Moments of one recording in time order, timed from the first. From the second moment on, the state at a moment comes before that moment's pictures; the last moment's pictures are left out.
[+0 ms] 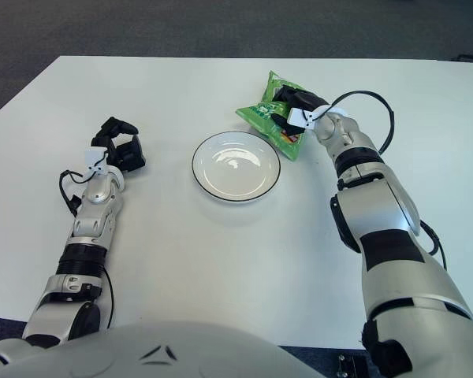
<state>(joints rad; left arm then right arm) -0.27 0.01 0.10 0.26 0.02 -0.05 0.24 -1.06 -0.48 0.39 1.32 -0.57 -0.38 0.09</state>
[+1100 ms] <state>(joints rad) -0.27 0.00 0.10 0.26 0.02 -0.05 0.27 -1.05 -0.53 0.47 1.31 -0.60 -0.36 0.08</state>
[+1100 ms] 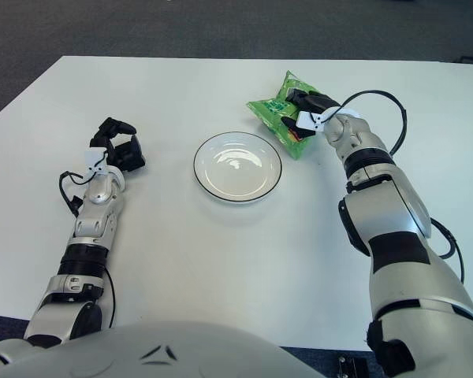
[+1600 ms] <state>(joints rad) -0.27 0.00 0.09 0.26 0.03 -0.05 0.27 -1.05 -0.56 0.49 1.30 -0.61 -0.35 -0.02</state>
